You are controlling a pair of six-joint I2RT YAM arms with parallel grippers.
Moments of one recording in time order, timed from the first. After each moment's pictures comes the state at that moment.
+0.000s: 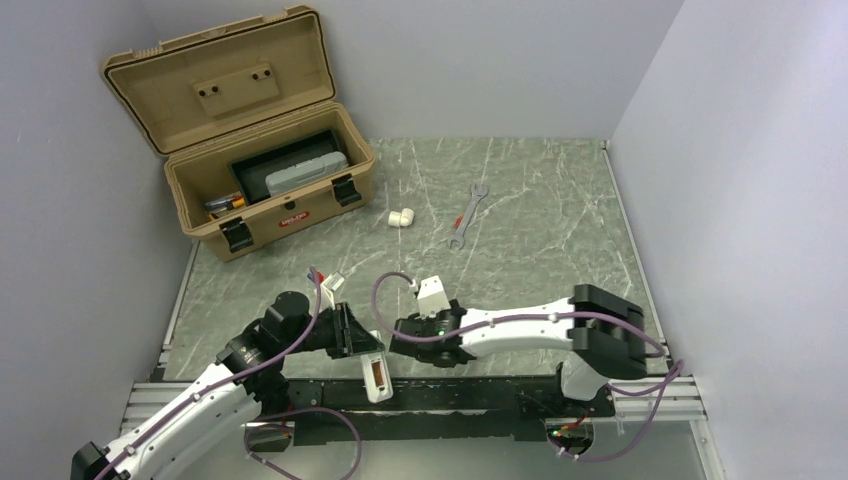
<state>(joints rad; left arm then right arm) -0.69 0.44 0.23 -0.26 0.51 -1.01 1.37 1.64 0.95 -0.75 0.63 0.98</state>
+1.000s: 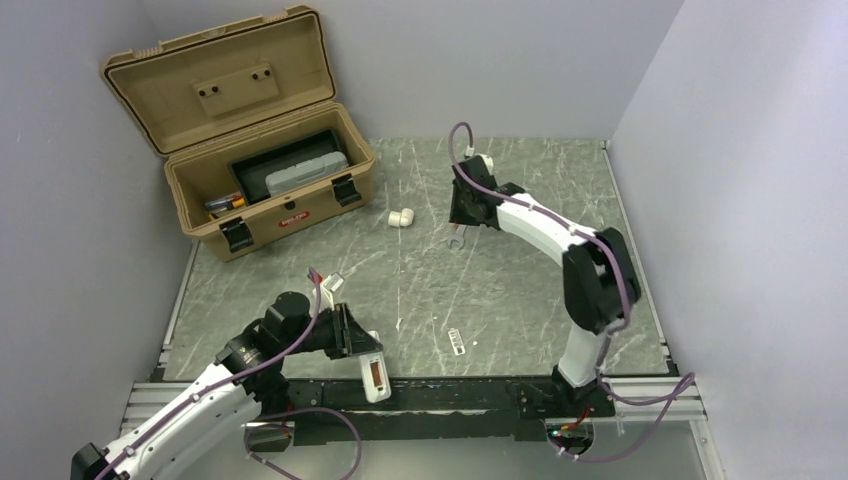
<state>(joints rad) -0.68 0.44 0.24 -0.30 0.48 -0.99 0.52 1.74 1.31 -0.41 0.17 0.54</state>
